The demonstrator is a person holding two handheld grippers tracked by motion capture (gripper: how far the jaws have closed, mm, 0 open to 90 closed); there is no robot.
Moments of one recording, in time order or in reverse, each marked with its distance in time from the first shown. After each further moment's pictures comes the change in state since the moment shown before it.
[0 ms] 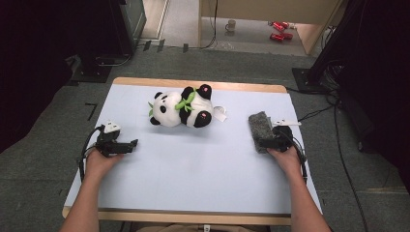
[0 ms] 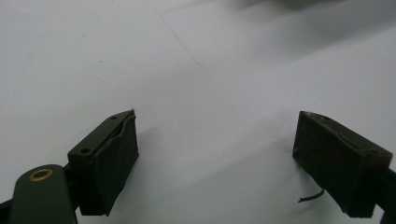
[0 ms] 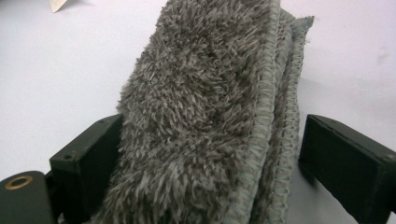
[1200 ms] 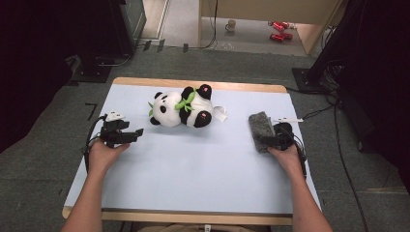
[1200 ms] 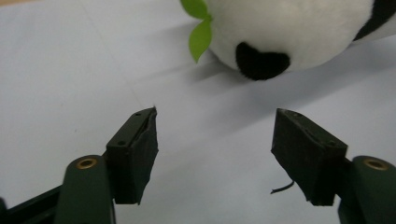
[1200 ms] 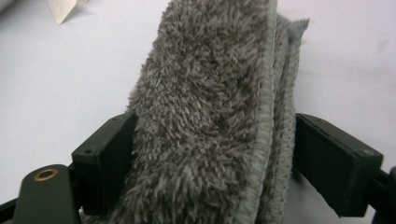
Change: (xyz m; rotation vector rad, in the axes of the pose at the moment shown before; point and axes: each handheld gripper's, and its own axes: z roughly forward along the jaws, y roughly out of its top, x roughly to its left) left arm -0.020 0.048 -0.017 -0.054 -0.069 -0.028; right arm 0.000 0.009 -0.006 0.051 0.015 0.079
